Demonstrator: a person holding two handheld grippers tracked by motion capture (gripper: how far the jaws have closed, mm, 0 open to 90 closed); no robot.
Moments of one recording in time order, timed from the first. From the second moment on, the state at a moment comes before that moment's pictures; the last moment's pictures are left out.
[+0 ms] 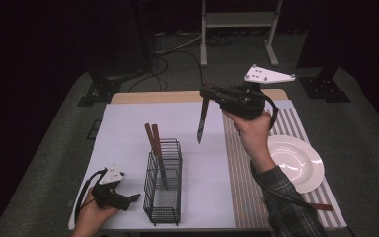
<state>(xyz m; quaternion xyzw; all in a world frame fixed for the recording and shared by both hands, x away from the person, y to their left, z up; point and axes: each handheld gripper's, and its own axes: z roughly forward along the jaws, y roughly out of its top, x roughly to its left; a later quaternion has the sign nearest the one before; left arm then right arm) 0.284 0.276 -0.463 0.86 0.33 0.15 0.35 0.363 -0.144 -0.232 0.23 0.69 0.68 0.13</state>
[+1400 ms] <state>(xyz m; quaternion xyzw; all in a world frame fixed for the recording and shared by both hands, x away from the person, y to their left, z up) 0.284 0.276 -0.463 0.86 0.33 0.15 0.35 0.438 -0.260 -0.331 0.42 0.63 0.60 0.25</state>
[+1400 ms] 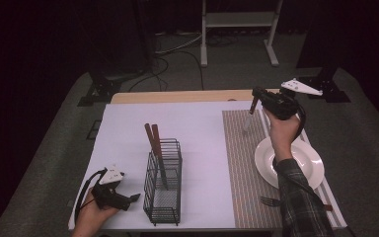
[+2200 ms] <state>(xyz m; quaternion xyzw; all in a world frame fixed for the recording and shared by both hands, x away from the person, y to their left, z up) 0.284 0.276 -0.463 0.86 0.33 0.15 0.36 0.442 -0.287 -0.352 0.47 0.62 0.57 0.27</state>
